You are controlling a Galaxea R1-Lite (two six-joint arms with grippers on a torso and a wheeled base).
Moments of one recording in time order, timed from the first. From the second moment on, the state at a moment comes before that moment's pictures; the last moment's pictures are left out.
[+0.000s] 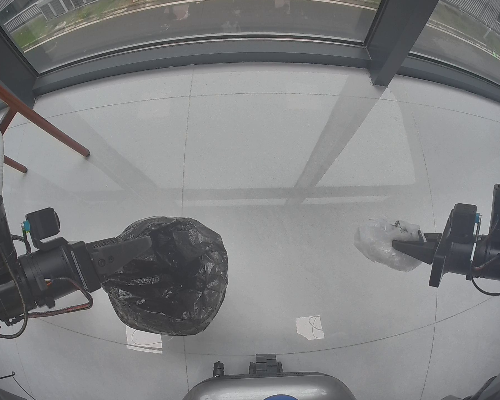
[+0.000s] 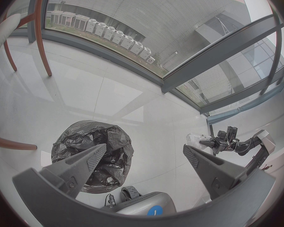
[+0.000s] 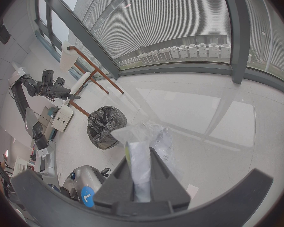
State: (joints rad) left arm -0.32 1.26 -0.43 -0.60 -0.29 -0.42; right arm 0.22 1.47 -0.48 -0.59 0.51 -0.19
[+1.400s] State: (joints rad) left arm -0.32 1.24 -0.43 -0.61 -0.29 -0.41; right arm 0.32 1.46 -0.49 -0.59 0.44 -0.18
